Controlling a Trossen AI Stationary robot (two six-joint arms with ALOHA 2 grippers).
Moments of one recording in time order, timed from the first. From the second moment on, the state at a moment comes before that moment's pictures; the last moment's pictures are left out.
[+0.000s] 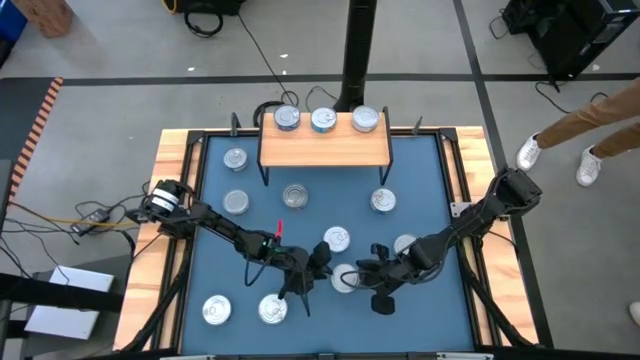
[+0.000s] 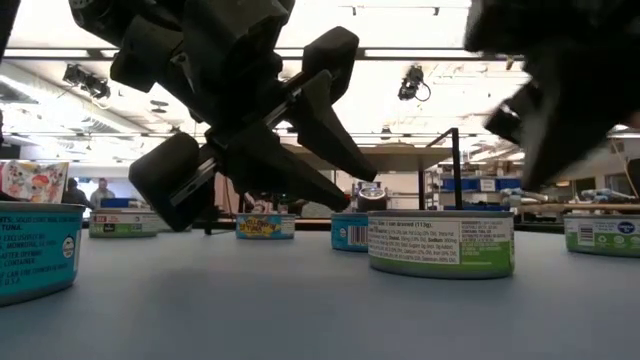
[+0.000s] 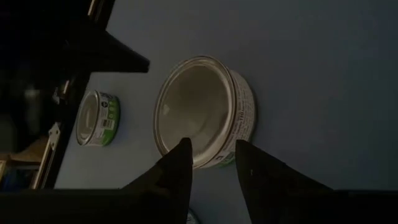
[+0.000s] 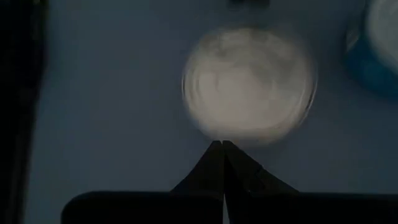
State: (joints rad) left arm -0.34 1.87 0.94 0.35 -0.11 0.96; right arm 0.53 1.65 0.92 -0.29 0.16 0.64
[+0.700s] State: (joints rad) left arm -0.34 1.87 0.94 0.25 -0.12 0.97; right arm 0.49 1.75 0.92 -0.18 0.18 0.58
